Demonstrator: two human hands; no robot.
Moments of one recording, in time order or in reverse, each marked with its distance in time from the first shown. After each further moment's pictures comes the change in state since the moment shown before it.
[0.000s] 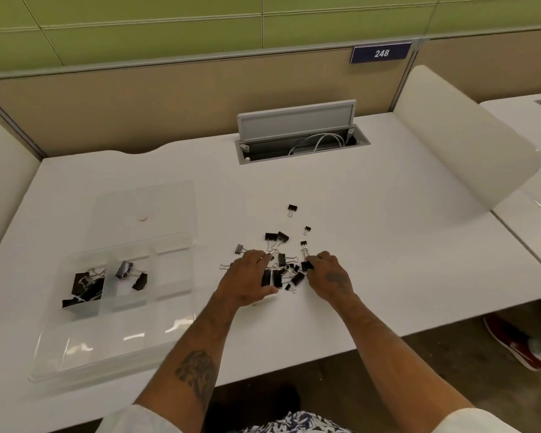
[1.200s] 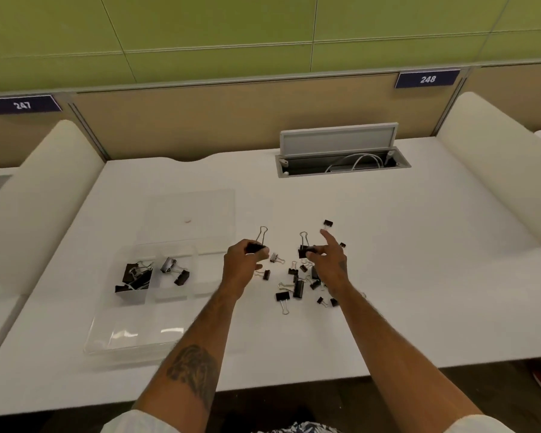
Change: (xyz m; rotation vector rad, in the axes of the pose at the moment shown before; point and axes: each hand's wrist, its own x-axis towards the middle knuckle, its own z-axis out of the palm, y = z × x) left_hand -0.023 -0.037 -0.054 -1.239 0.487 -0.548; right_hand 0.016 -0.081 -0.022 1.062 0.109 0.077
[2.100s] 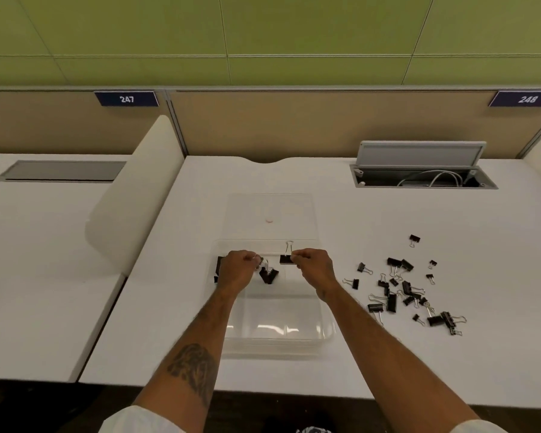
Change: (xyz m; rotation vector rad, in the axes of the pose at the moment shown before) left_hand 0.016 -0.028 -0.234 0.353 0.155 -0.034; right_hand -0.056 -0.039 0.246 -0.127 -0.201 0.034
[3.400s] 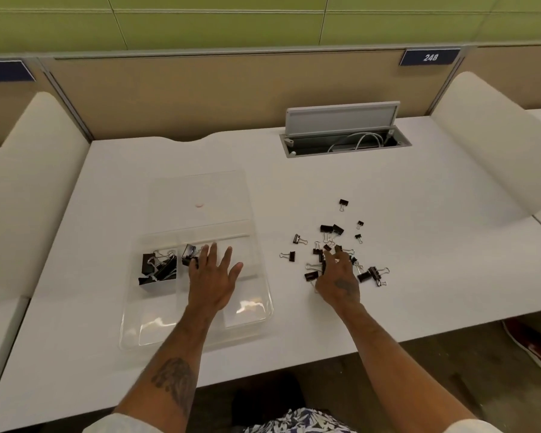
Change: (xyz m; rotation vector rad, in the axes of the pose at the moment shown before) left_hand -0.021 -0.027 0.098 0.920 -0.092 0.423; right_hand -0.038 0.105 -0.152 -0.869 0.250 0.119
